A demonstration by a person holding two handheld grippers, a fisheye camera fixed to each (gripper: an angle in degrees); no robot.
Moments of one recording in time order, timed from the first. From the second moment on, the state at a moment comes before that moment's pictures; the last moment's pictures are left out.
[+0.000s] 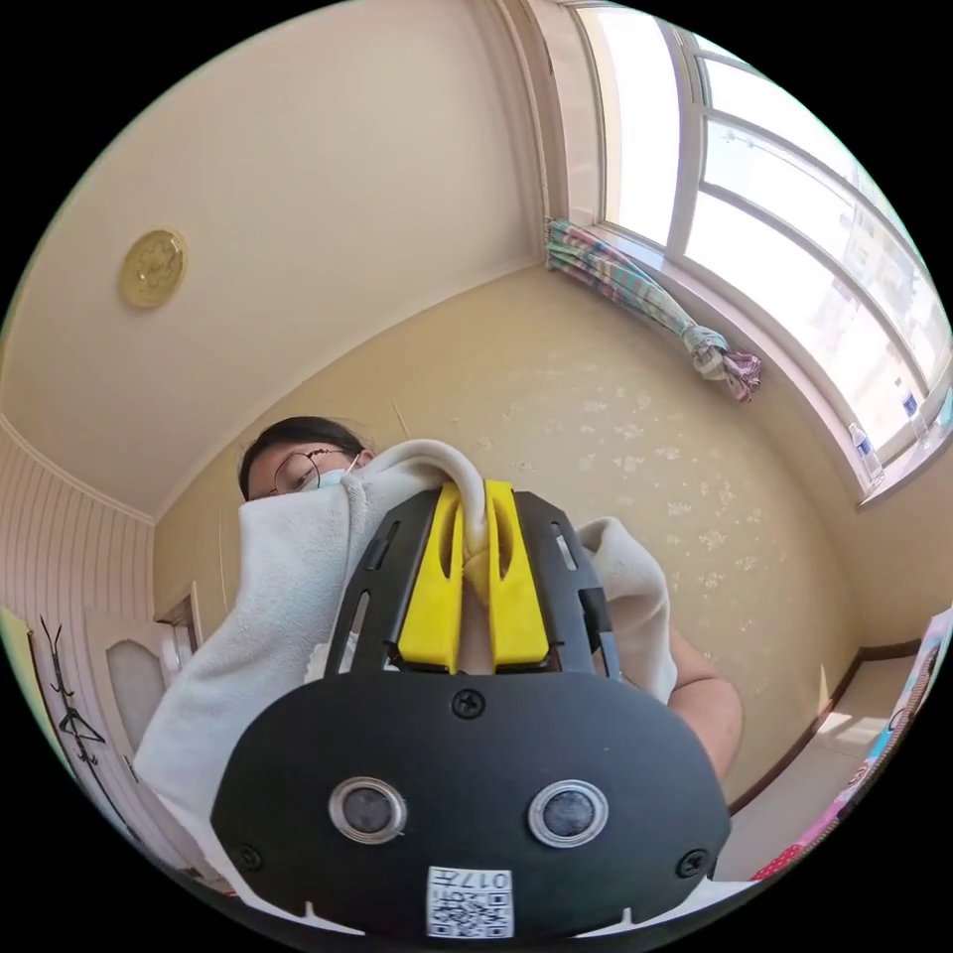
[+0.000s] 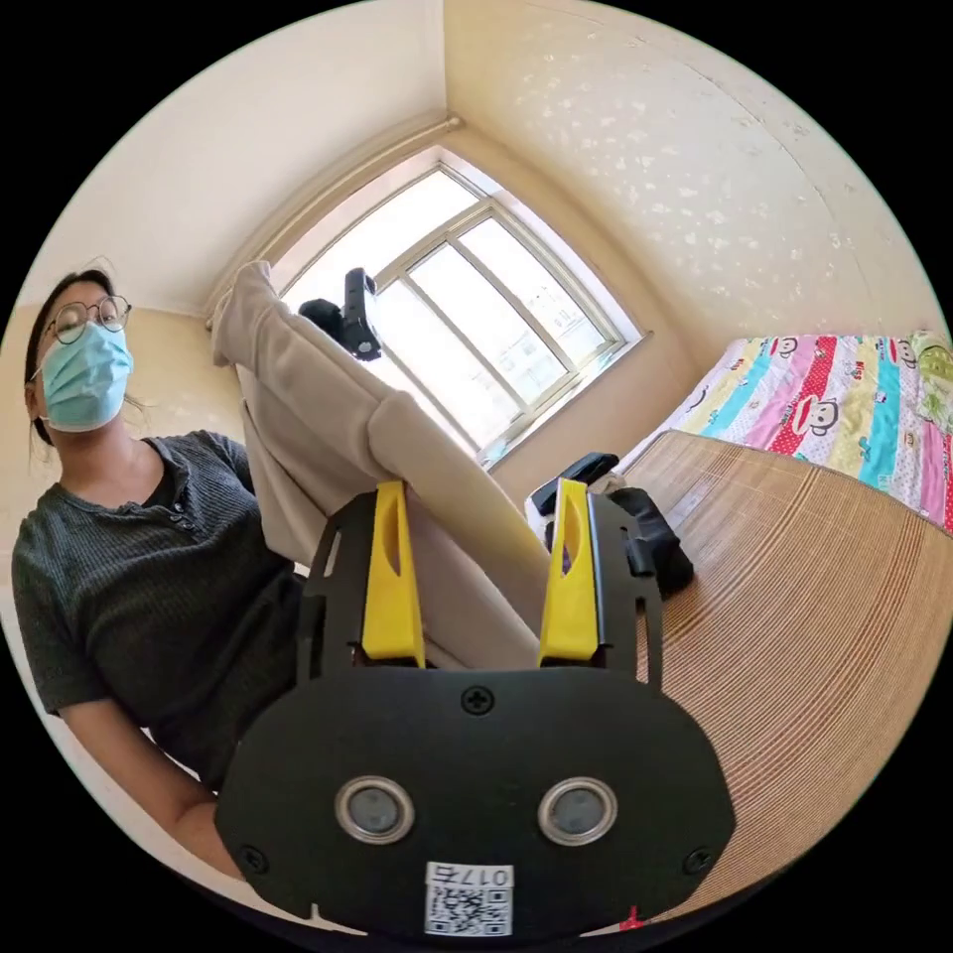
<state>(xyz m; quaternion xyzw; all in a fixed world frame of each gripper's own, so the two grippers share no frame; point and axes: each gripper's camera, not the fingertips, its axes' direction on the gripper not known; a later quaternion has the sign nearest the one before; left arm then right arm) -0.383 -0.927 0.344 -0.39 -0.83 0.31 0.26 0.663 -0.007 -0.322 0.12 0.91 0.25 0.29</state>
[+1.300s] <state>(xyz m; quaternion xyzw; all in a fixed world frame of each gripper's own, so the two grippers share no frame) -0.380 -1.046 0.308 0.13 -0.73 0.20 -0.64 0.593 -0.236 -0.145 0.06 0.99 0.10 -0.06</state>
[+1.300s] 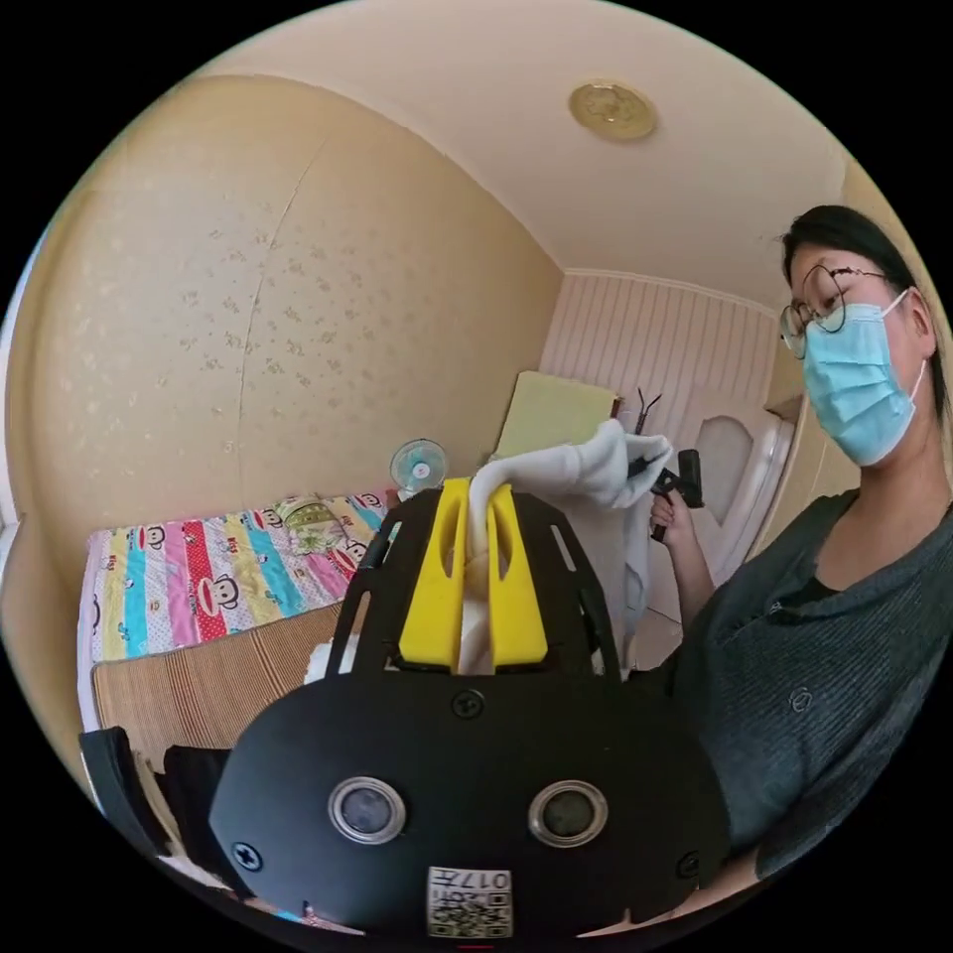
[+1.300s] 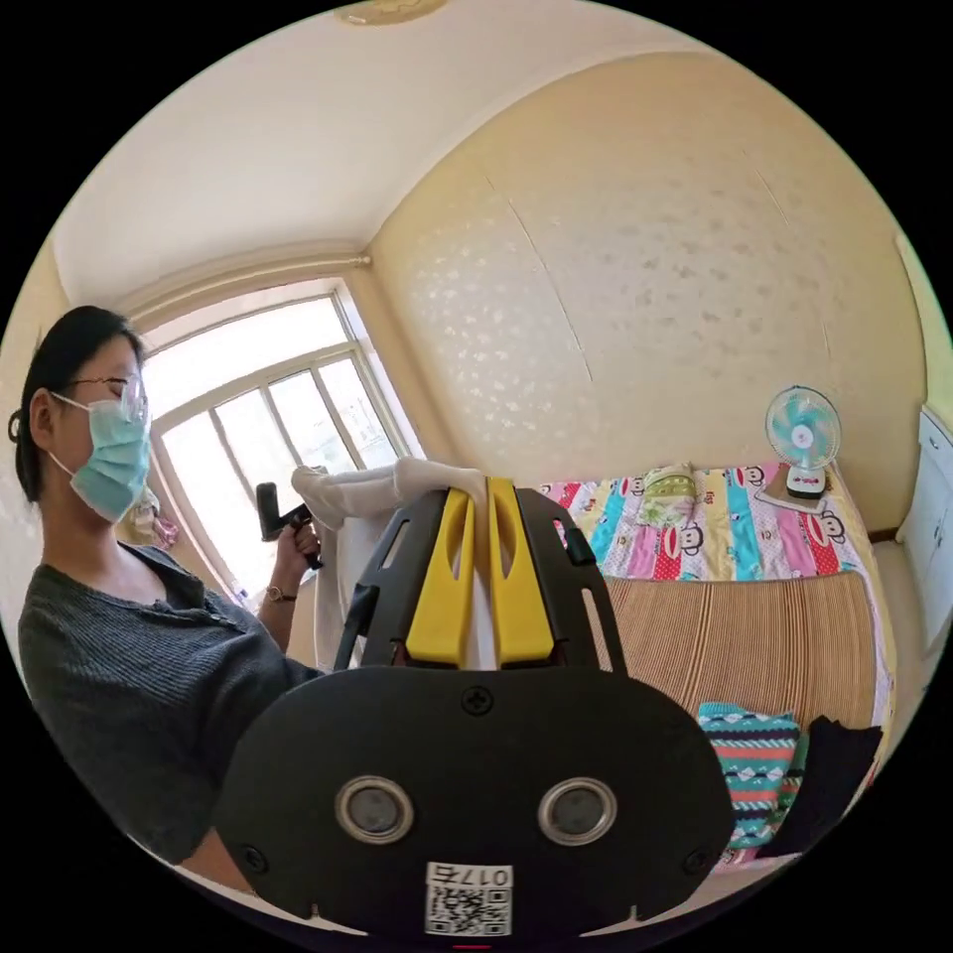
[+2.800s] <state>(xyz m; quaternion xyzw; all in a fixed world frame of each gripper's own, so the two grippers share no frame) -0.041 -0.492 0.471 0.83 -0.45 -0.03 -0.32 0.183 0.152 -0.521 0.25 0.52 0.80 -0.15</state>
